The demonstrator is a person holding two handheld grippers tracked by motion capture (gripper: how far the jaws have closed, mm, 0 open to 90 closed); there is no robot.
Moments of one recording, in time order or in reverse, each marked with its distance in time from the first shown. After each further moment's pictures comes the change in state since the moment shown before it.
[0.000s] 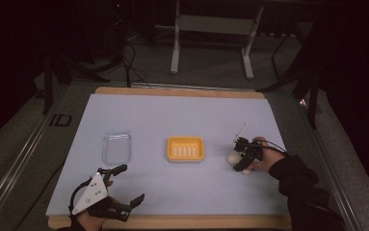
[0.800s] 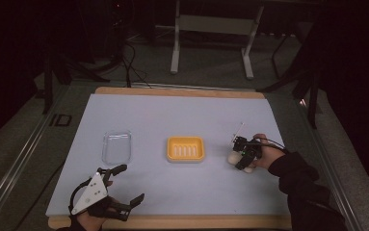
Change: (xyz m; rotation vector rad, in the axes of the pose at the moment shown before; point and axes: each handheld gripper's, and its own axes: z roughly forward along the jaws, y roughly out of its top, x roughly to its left) left arm 0.001 0.000 0.000 -0.001 0.003 0.000; right arm 0.006 0.006 -0.014 0.046 -0.025 -0.074
